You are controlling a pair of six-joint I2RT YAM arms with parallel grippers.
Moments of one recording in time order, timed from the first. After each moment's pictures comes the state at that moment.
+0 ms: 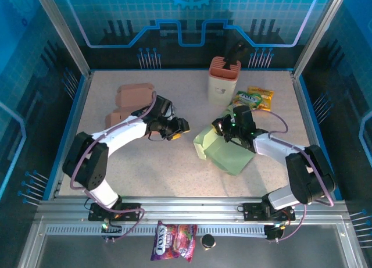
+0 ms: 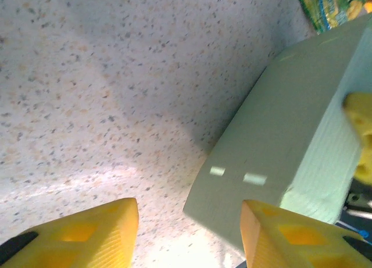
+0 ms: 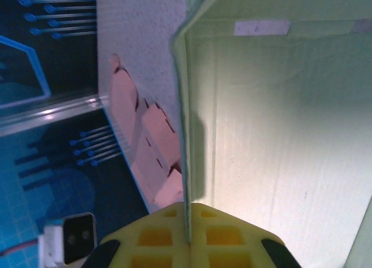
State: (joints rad) left arm -0.46 1.61 1.04 -0.42 0.45 -0.83; right arm 0.37 1.45 0.67 0.22 -0.32 1.45
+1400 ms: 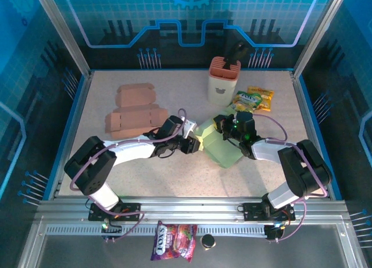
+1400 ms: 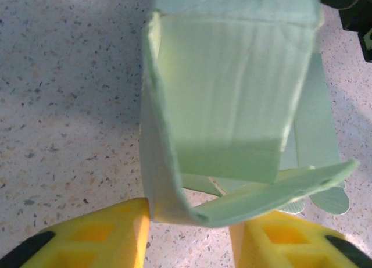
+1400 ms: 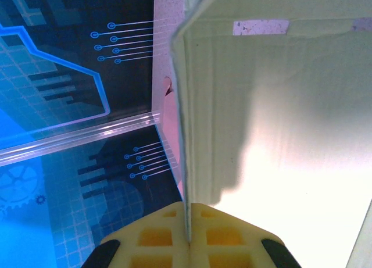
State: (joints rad) left arm -0.69 1.62 0.84 0.03 0.28 -0.32; right arm 0.37 1.54 0.57 0.60 -0.29 1.57
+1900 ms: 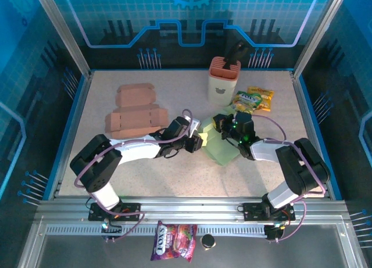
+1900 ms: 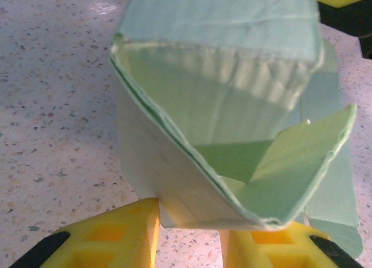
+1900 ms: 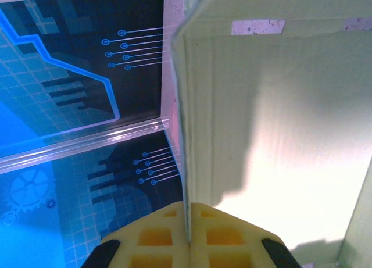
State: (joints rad) left arm -0.74 1.68 0.88 0.06 0.12 -0.37; right arm 0.39 1.56 0.55 0.67 -0.24 1.60
